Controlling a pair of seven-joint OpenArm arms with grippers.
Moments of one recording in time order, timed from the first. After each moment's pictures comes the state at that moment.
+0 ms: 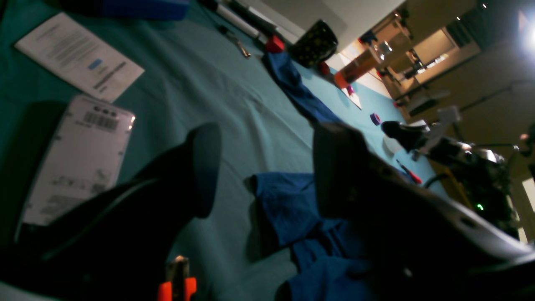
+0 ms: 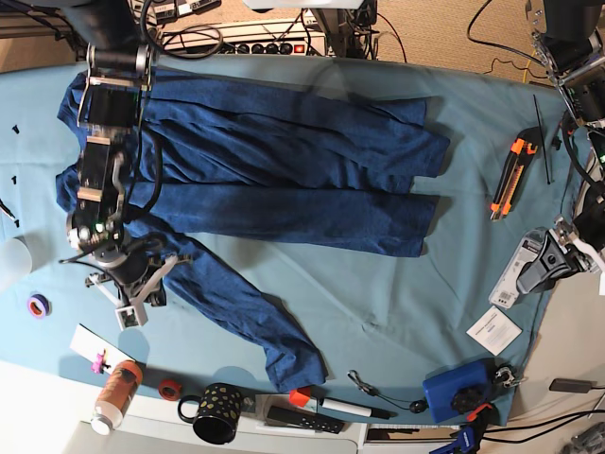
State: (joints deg) left arm -14.0 -27.4 -29.0 64.9 -80.7 -43.1 67.7; right arm 16.0 17.0 8.5 84.9 8.7 26.4 -43.5
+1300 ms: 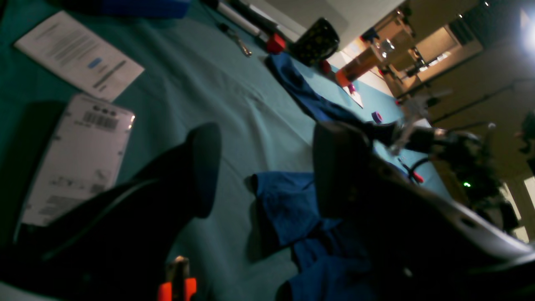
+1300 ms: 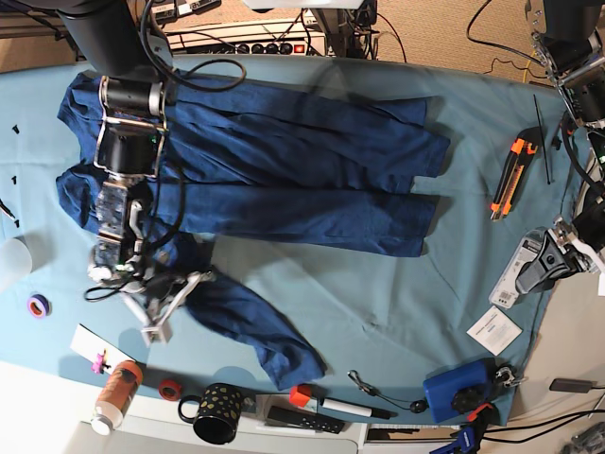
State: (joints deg) left arm -14.1 -27.3 -29.0 65.0 -80.3 -43.1 67.7; right arm 28.3 12.1 8.8 67.0 7.0 26.8 -50.8
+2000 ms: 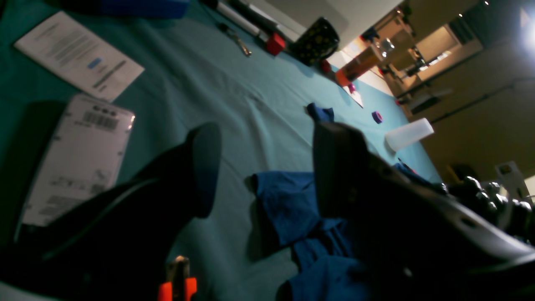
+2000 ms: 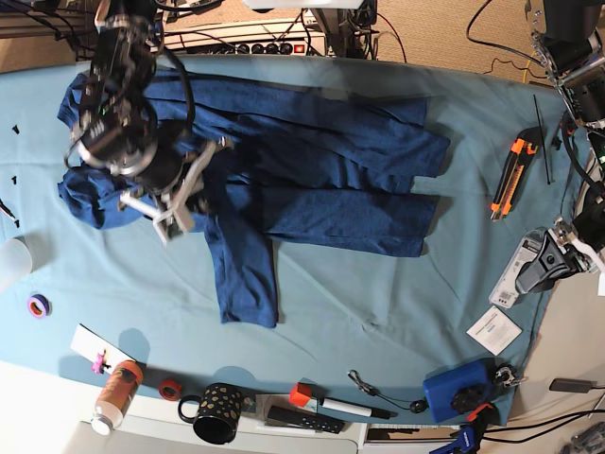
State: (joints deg) left arm -14.2 -27.3 -29.0 64.9 -80.3 -43.3 67.7; right arm -7.2 13.0 8.7 123.3 26.5 28.1 -71.7
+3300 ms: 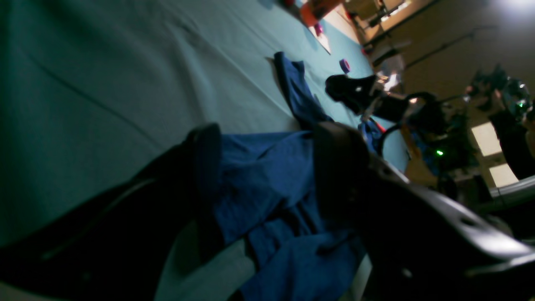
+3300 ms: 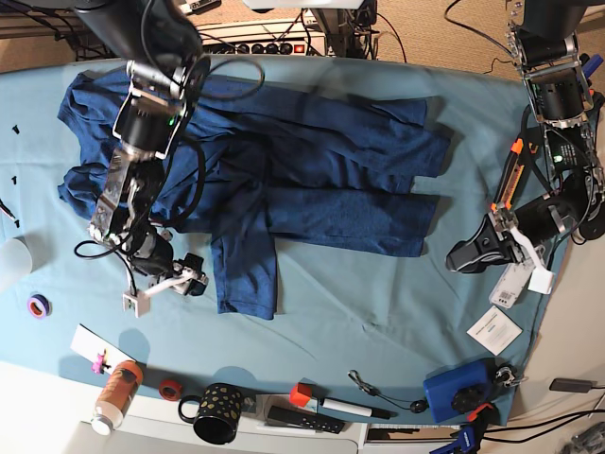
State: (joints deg) left arm -13.7 -20.8 -18.1 64.9 -81.2 -43.3 69.4; right arm 26.0 5.1 26.0 59.5 18.5 20.3 -50.4
